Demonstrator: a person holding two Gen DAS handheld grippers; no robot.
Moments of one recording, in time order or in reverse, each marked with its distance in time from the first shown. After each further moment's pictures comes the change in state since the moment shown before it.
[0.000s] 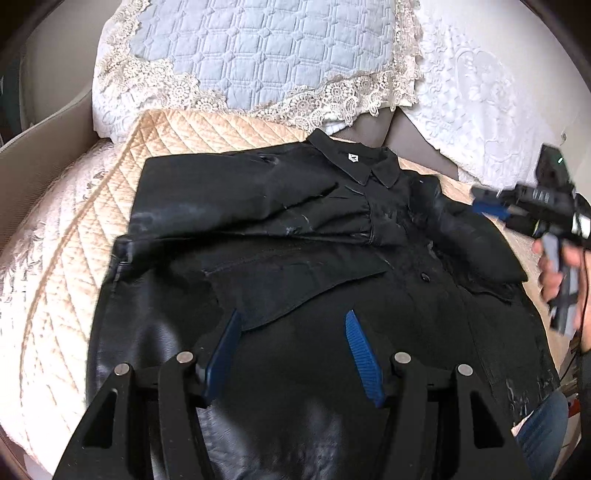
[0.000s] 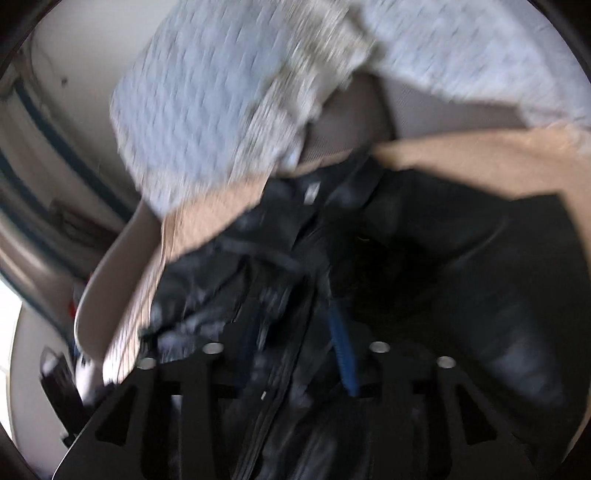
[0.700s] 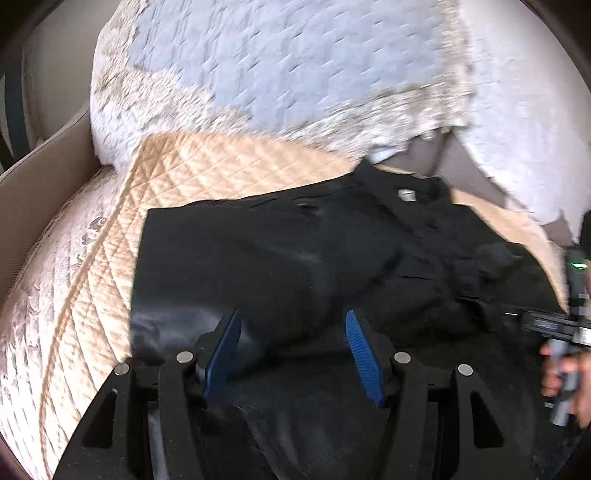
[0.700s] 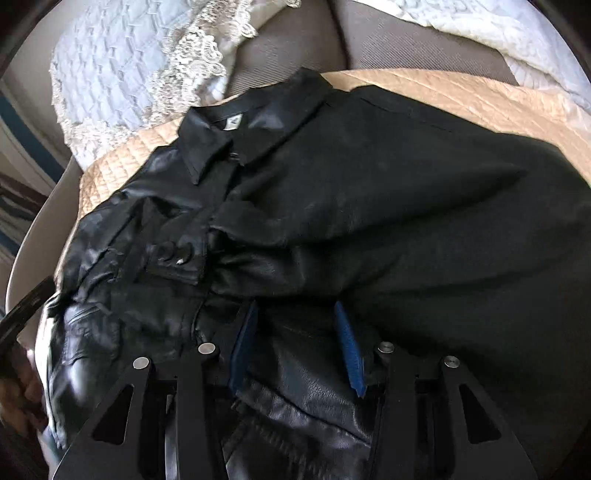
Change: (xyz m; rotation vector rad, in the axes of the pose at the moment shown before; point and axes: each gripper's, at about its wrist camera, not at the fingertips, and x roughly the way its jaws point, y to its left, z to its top) left arm 0.074 0.030 0.086 -0.016 -0.002 0.129; right arm 0.052 -0.042 0.001 0.010 0.073 -0.240
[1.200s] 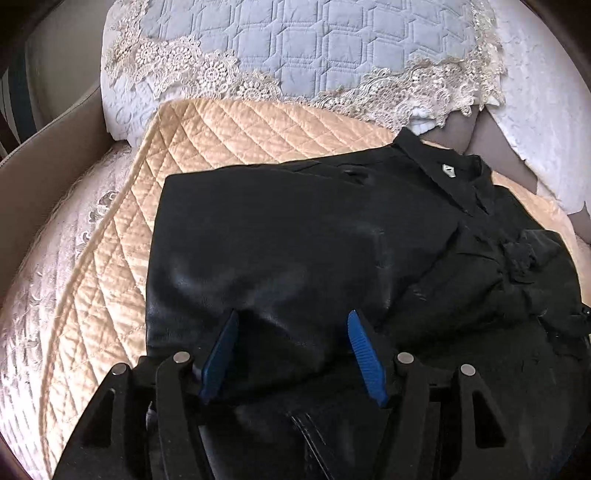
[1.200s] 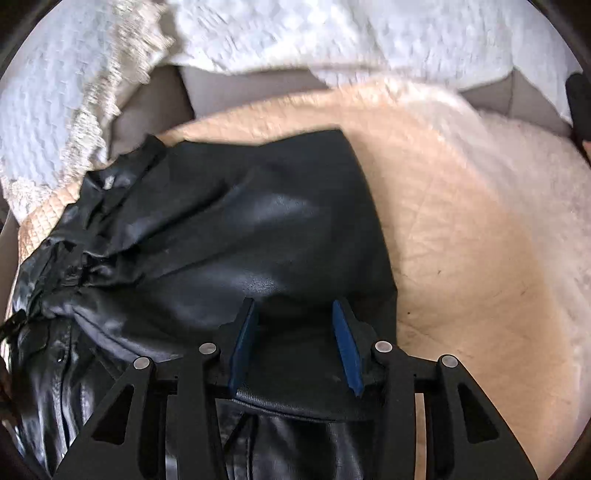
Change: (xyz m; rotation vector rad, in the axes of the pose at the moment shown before) left arm 0.022 0.017 -0.012 -0.002 0.064 0.049; right arm -0.088 -0.098 -0.040 0.155 -0.138 -0.331
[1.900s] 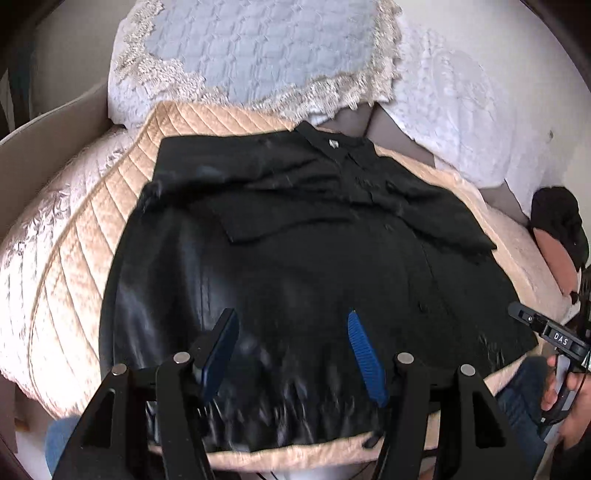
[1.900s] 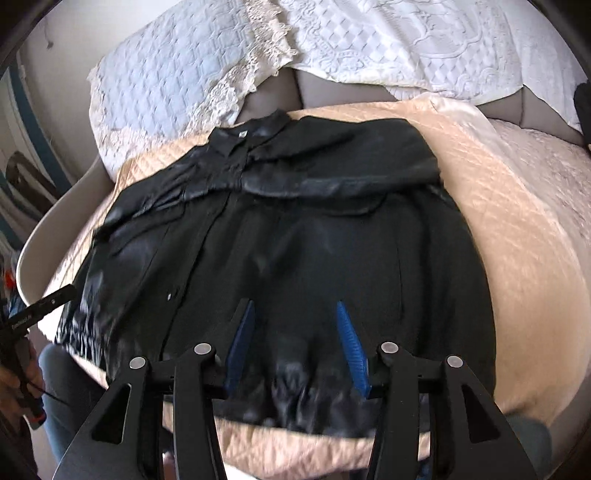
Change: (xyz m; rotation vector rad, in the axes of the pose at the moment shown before) left arm -0.150 -0.035 -0.145 0.024 -0.049 -0.207; right arm -0.129 0.070 -0.168 -0.106 -0.055 0.183
